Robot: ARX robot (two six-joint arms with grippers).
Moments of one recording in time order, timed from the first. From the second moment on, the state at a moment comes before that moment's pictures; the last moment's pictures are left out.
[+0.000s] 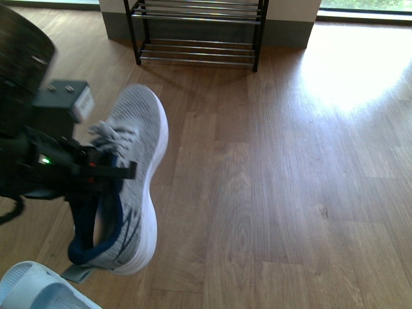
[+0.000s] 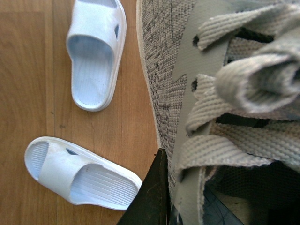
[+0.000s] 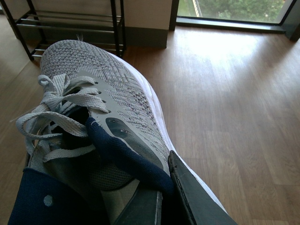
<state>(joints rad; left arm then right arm) -0.30 1.88 0.77 0.12 -0.04 -0.20 -0.57 0.82 0.38 0.18 -0.36 -0.17</state>
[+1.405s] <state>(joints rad) -0.31 0.31 0.23 -0.45 -0.37 -0.16 -0.57 0.82 0.38 0.18 -0.36 -0.17</state>
